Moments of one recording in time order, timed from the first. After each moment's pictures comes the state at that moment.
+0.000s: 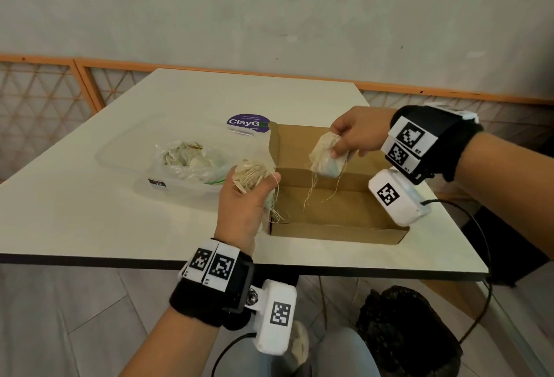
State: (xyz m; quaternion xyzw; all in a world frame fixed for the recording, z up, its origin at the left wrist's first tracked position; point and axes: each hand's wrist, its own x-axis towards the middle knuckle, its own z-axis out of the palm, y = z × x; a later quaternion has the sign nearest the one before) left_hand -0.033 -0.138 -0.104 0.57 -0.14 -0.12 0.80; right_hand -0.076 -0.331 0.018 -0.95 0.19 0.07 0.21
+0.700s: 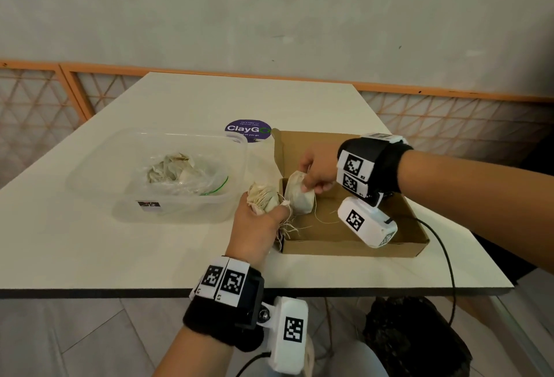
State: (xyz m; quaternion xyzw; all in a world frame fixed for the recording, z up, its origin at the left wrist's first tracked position) left_hand -0.015 -0.151 -0.128 0.63 -0.11 -0.20 0.74; right_hand -0.022 -0.305 -0.030 -0.90 0.24 0.19 0.32
